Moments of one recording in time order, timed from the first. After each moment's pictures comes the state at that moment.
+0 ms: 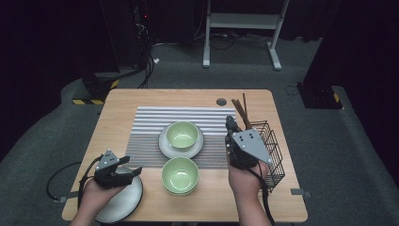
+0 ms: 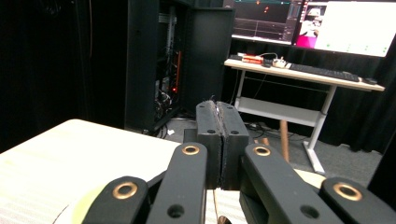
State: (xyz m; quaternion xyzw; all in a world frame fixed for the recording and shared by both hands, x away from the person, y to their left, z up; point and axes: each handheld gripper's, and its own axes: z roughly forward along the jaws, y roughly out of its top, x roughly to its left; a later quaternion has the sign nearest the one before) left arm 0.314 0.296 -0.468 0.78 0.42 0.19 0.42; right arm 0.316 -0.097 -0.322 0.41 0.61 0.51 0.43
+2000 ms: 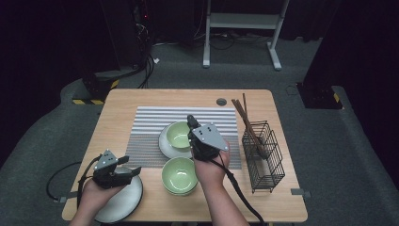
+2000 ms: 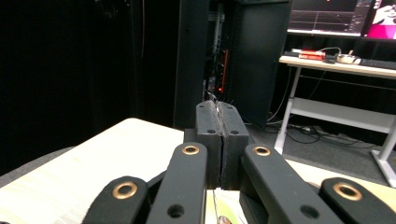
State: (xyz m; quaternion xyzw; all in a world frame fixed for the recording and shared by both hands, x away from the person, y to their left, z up) left arm 0.314 0.300 -0.469 0.78 0.42 0.19 0.43; right arm 0.349 -0.016 -0.355 0.38 0.64 0.56 0.36
